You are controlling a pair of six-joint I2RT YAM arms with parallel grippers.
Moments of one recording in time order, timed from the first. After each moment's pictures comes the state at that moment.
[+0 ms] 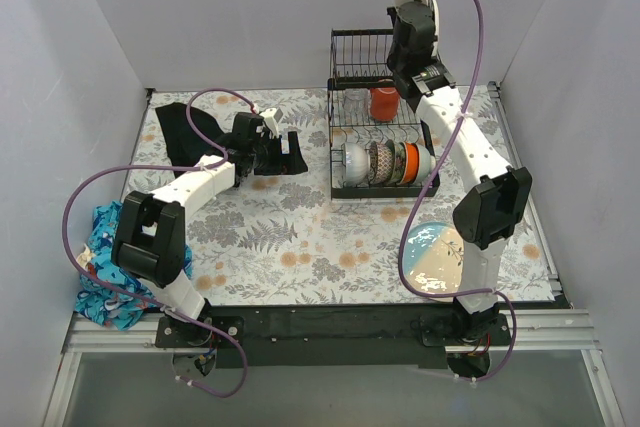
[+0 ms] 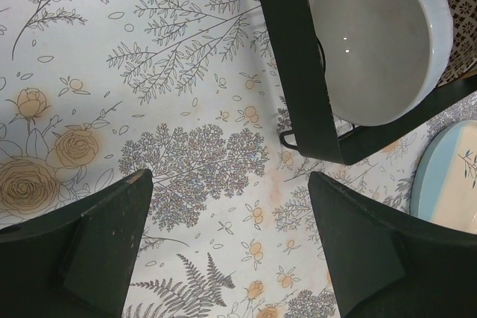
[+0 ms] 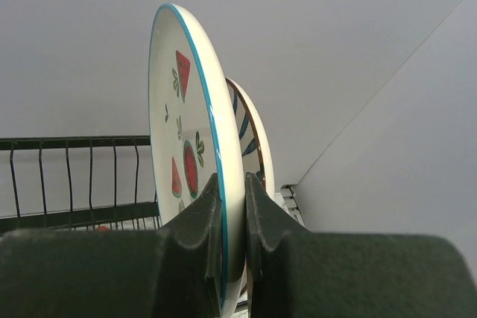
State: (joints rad) left arm -0.36 1.65 1.14 -0.21 0.31 -0.36; right arm 0.44 1.96 2.10 -0.05 0.69 -0.37
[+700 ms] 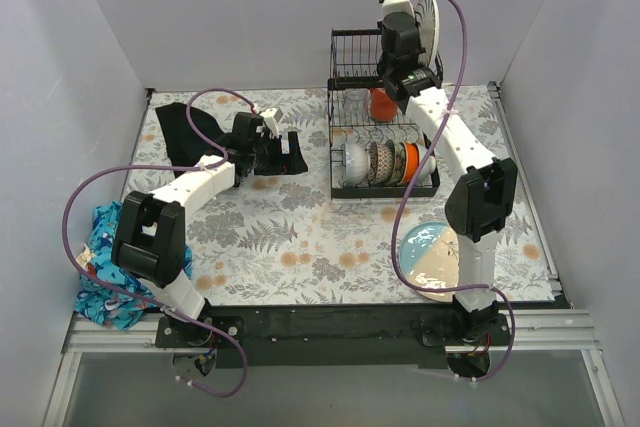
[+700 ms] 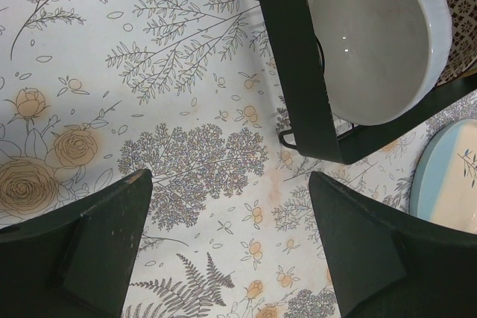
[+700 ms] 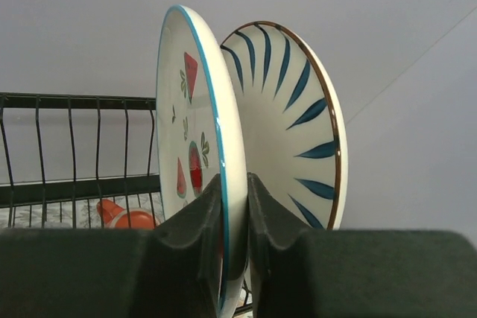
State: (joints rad) left arm -0.36 1.65 1.14 -0.21 0.31 -0.36; right arm 0.44 2.04 2.09 -0.08 0.72 -0.33
